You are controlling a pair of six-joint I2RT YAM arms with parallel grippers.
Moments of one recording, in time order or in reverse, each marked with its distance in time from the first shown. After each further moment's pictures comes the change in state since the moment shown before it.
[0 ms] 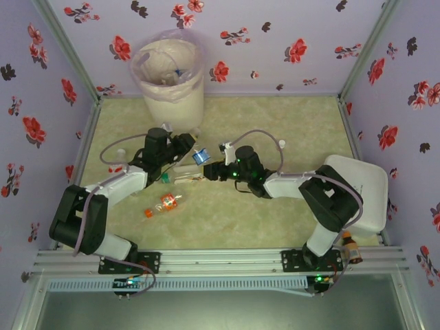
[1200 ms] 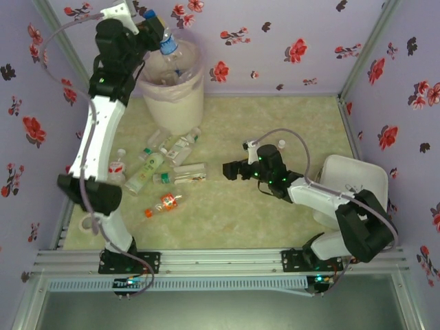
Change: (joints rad) left arm 0.195 0.413 1.493 -0.582 -0.178 0.593; right arm -0.127 -0.338 -0.116 -0.346 0.176 -0.170
